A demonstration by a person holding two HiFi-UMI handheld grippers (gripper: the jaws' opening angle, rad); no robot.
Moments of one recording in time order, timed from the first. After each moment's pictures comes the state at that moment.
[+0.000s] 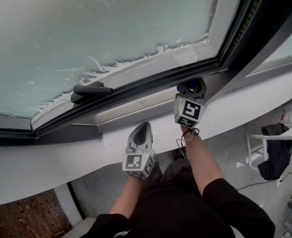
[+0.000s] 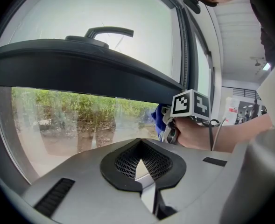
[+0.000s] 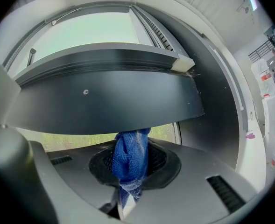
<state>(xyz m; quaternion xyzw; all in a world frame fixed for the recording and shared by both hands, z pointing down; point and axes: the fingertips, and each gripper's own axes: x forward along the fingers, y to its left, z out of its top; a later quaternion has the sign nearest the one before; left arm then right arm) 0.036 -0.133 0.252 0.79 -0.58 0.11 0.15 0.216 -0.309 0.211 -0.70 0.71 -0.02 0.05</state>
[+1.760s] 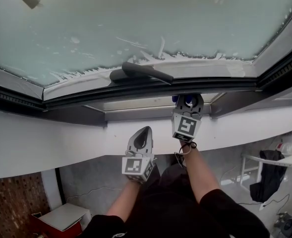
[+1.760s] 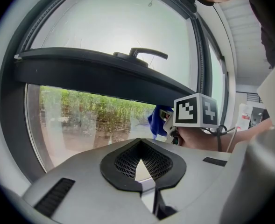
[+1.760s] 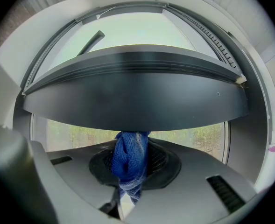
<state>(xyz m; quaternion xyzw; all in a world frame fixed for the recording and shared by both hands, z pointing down) -0.059 -0.090 0.255 0.75 -0.64 0.07 0.16 0.057 -0.266 0.207 -0.60 0.80 0.03 0.01</state>
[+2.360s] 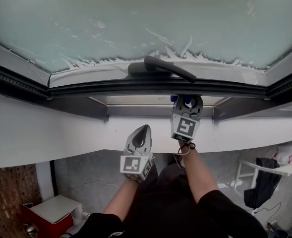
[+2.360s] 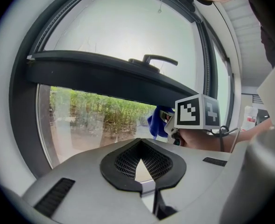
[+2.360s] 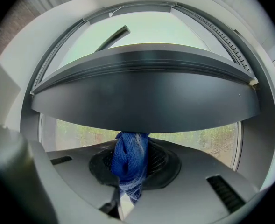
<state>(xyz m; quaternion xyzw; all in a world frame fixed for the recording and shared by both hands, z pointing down) -0.095 -0.076 0.255 0.73 -0.66 0.05 0.16 0.008 -0.254 0.206 -0.57 0.82 0.04 0.00</state>
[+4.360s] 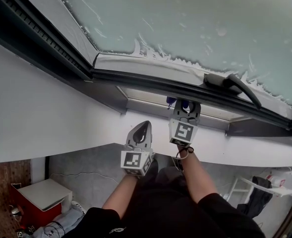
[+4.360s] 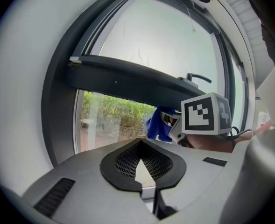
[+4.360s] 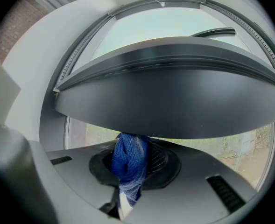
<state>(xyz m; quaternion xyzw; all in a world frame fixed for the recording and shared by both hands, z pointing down) -0.257 -0.039 0.257 0.68 -0.72 0.02 0.16 -0.192 -0.200 0.203 -0.47 0.88 0.06 -0.01</state>
